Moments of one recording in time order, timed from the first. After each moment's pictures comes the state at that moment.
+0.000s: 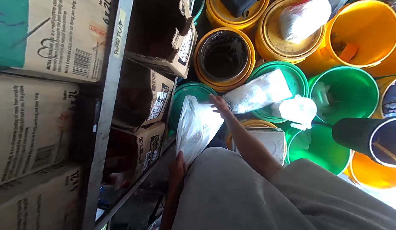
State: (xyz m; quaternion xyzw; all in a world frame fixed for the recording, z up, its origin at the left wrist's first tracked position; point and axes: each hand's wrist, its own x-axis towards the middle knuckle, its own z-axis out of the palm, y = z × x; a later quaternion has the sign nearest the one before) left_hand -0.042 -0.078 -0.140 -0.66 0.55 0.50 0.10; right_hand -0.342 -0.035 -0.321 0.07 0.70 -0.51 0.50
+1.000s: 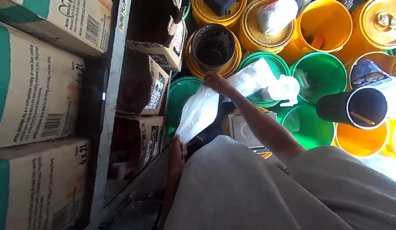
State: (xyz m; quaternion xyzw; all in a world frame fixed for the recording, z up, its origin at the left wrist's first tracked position) left_hand 0.002 -0.094 -0.164 -0.58 0.43 0.69 -0.03; right_hand -0.335 -0.028 -0.180 -0.28 0.75 -0.44 0.40
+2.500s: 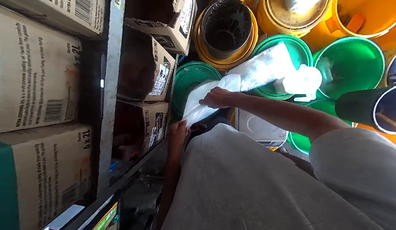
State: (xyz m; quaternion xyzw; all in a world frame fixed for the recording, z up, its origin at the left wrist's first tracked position) left_hand -0.030 -0.116 -0.143 -0.51 0.70 0.50 0.07; right_hand -0.277 -0.020 -0.215 -0.74 0.62 -0.06 0.26
